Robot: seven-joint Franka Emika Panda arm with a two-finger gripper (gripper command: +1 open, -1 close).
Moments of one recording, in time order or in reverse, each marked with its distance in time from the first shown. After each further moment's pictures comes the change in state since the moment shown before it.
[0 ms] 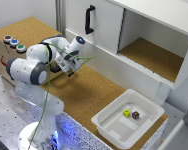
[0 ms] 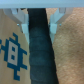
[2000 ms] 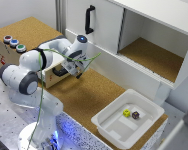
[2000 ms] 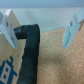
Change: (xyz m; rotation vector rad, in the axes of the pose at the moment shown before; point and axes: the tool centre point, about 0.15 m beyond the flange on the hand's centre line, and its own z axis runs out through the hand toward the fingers) arm -0.001 0.020 -0.092 -0.158 0.236 -0.154
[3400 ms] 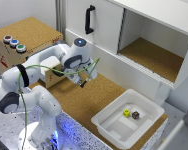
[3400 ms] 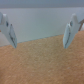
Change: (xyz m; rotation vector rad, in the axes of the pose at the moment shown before) arm -0.042 0.186 -0.099 -0.220 0.125 0.149
